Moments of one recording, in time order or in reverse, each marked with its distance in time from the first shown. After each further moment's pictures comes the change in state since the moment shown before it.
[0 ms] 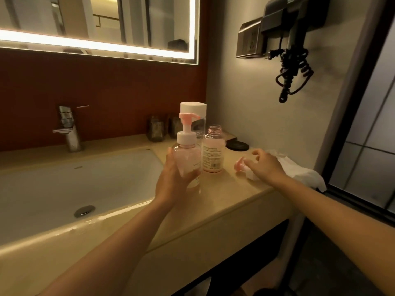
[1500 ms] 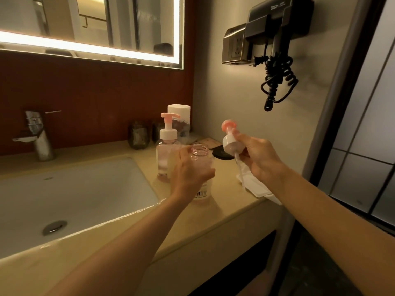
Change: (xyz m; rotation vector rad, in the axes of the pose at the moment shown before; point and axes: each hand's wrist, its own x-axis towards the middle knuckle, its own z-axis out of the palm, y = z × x) left_hand 0.036 0.034 0.070 0.003 0.090 0.092; right_hand 0.009 -0.039 -0.045 1.113 -0.023 0.139
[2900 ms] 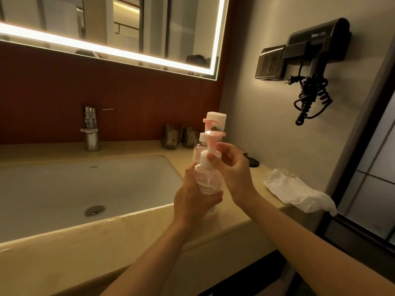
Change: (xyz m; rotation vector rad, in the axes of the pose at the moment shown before) left_hand -0.064 -0.034 -0.077 -0.008 0.072 0.040; right_hand -0.070 0.046 0.110 -0.159 -0.207 -0.447
